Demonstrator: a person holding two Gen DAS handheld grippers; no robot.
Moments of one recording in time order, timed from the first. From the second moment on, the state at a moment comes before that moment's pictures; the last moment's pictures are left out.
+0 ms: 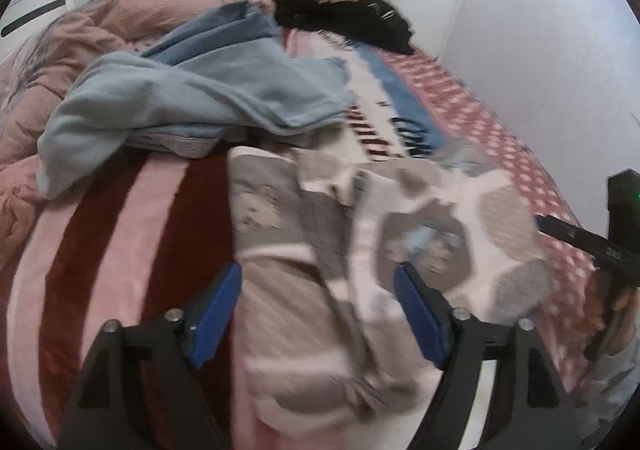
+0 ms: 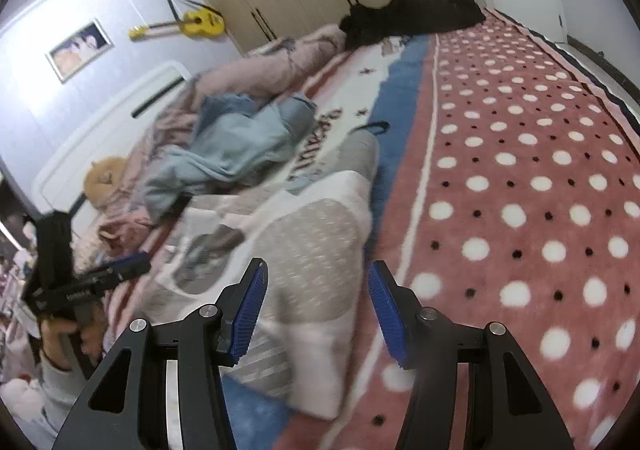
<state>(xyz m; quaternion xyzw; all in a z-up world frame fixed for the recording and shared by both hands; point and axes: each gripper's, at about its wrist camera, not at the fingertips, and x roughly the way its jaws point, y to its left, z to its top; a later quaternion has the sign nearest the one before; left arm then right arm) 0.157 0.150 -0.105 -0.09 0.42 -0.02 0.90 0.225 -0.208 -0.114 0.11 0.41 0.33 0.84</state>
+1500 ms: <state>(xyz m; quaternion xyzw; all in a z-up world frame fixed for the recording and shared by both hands) 0.142 0.352 -0.069 -0.15 0.47 -0.05 0.87 0.161 0.030 -0.084 0.12 0.47 0.46 0.74</state>
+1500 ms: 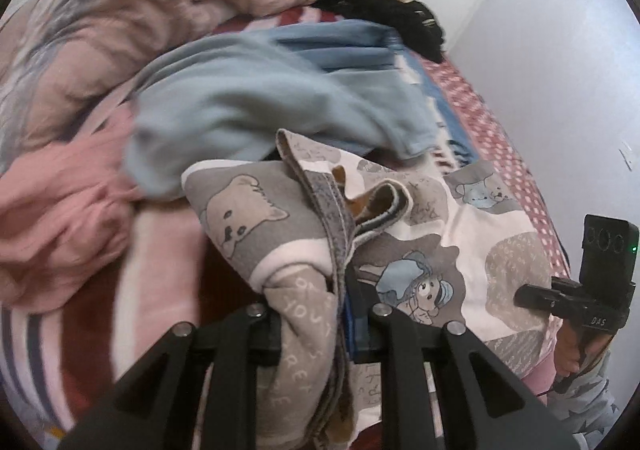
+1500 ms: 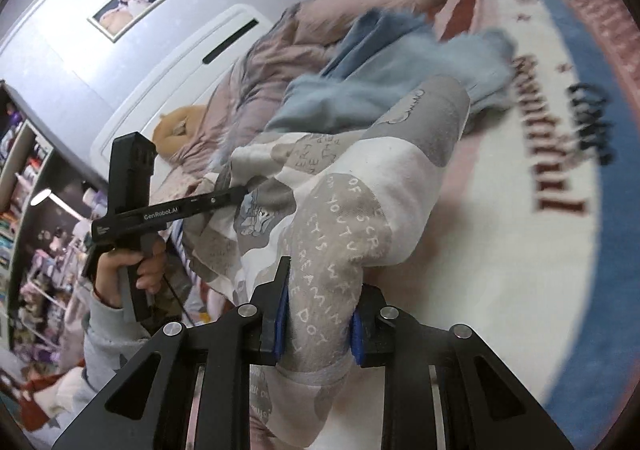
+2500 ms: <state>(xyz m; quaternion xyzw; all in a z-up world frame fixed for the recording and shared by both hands) 0.134 0.329 -0.098 -0.13 0.46 -0.12 0.87 0.128 0.074 -0.090 0.00 0.41 0.48 0.77</state>
